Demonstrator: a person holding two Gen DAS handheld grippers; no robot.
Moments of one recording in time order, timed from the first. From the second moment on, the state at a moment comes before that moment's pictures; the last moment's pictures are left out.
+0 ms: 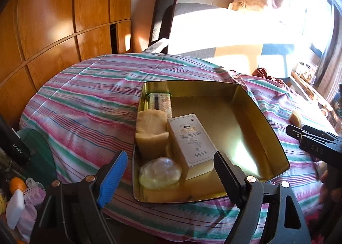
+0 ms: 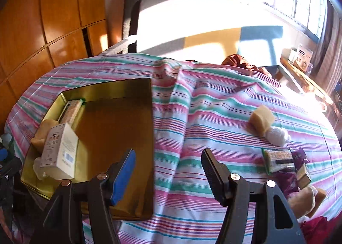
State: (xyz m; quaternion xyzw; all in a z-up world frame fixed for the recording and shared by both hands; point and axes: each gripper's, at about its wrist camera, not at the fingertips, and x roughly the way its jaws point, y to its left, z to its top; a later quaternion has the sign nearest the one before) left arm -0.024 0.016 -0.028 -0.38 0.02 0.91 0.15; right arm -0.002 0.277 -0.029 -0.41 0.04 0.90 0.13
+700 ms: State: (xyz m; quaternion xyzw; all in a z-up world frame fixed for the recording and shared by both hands) left arm 0.021 0.228 -0.013 -0.36 0.17 0.83 0.40; right arm 0.170 0.557 -0.009 -0.32 0.26 0.84 0.35
